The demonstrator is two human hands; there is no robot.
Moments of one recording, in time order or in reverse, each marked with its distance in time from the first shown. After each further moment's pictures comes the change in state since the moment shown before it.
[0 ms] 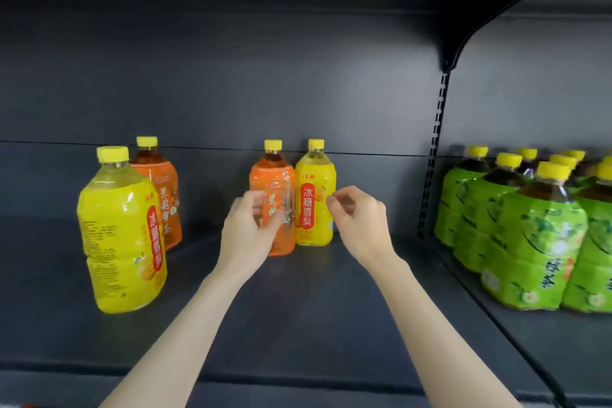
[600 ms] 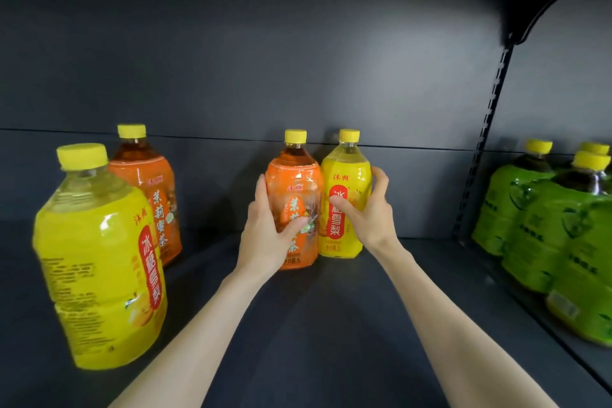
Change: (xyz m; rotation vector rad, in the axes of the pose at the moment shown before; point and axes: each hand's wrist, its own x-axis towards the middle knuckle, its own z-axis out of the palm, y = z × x) left_hand 0.062 -0.068 0.027 -0.035 -0.160 -0.061; right_hand 0.073 0.051 0.080 0.152 -0.005 0.178
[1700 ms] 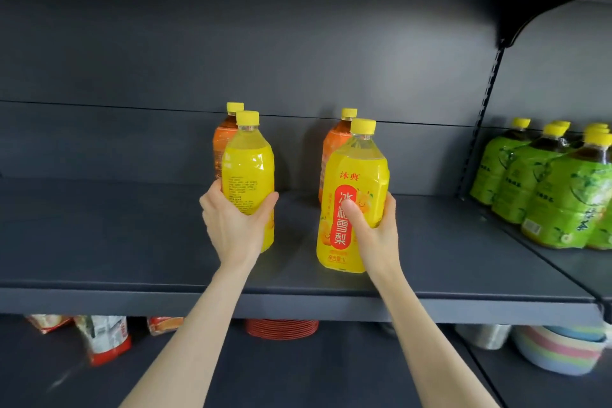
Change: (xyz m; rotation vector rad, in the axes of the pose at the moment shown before) left_hand -0.119 -0.024 -0.159 0.000 0.447 -0.126; right_hand -0.211 -0.091 0.051 0.361 0.078 0.099
